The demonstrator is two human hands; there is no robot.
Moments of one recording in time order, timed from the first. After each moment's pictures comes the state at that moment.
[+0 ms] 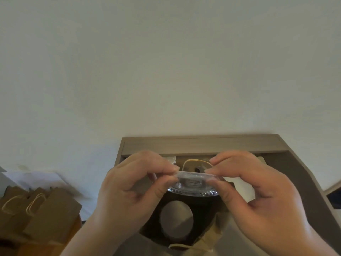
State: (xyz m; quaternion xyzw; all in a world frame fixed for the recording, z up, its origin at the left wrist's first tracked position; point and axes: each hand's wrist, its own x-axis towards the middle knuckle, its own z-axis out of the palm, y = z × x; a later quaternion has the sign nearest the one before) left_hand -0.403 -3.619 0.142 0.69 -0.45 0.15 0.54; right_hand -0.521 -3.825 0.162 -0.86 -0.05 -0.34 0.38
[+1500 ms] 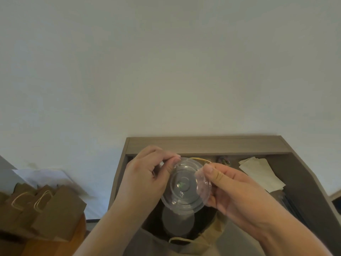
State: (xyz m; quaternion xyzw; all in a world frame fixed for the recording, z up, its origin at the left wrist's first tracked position) left_hand -0.389 -3.643 0.110 0.81 -0.31 0.14 0.47; right_hand -0.497 -3.830 0.133 -0.53 0.11 0.04 0.84
